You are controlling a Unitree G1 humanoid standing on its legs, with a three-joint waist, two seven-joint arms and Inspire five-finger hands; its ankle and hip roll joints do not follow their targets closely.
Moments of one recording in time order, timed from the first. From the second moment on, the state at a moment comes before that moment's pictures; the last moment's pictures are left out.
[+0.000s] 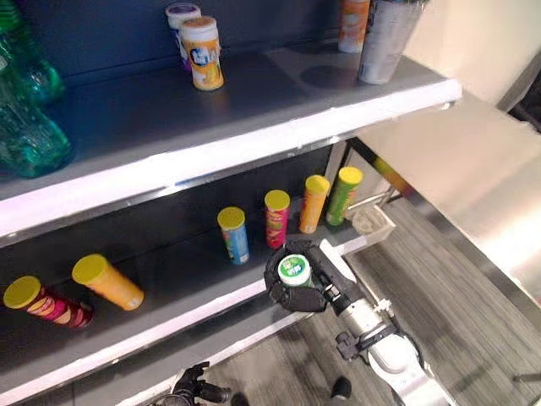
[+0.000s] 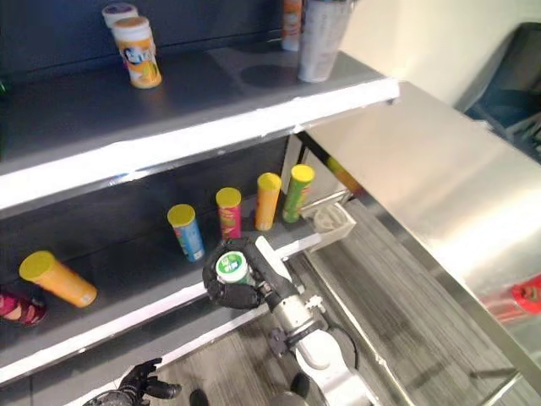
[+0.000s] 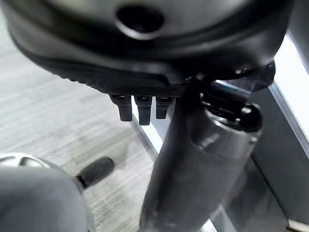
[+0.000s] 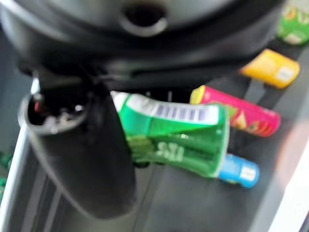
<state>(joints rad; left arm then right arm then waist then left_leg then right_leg) -0.03 0.16 -0.16 1.22 -0.12 -0.12 0.10 0.14 -0.47 0.36 -0.33 -0.06 -0.11 -0.03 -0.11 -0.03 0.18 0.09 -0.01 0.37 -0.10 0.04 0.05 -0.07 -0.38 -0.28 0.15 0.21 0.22</state>
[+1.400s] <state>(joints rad) 0.01 0.14 -0.22 1.20 -0.23 -0.06 0.10 -0.83 -0.41 0.50 0.13 0.10 0.00 -0.31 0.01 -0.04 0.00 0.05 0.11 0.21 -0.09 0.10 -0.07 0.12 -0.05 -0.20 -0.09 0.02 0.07</state>
